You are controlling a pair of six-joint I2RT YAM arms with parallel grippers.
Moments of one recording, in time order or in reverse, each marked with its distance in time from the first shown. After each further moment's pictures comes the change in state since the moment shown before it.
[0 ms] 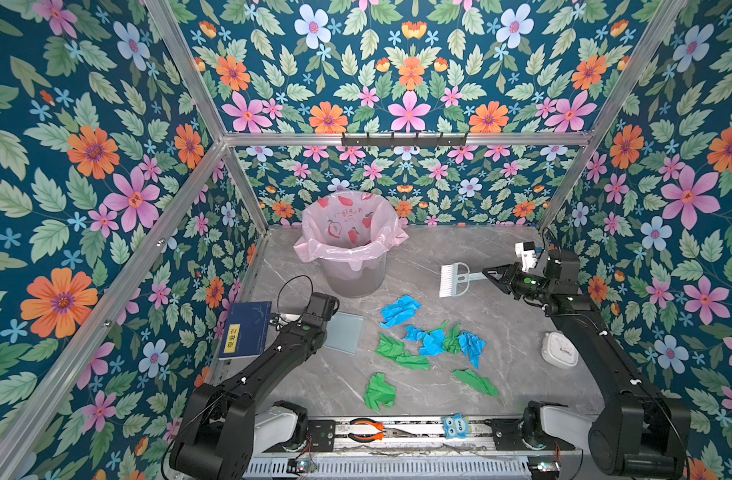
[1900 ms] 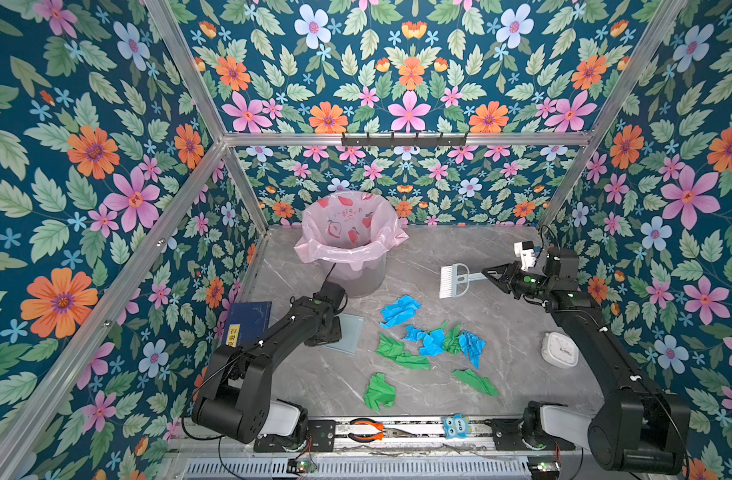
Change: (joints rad) left arm -0.013 0.210 0.229 -0.409 0.309 1.067; right arm -0.001 0.024 0.034 -0.053 -0.006 -0.018
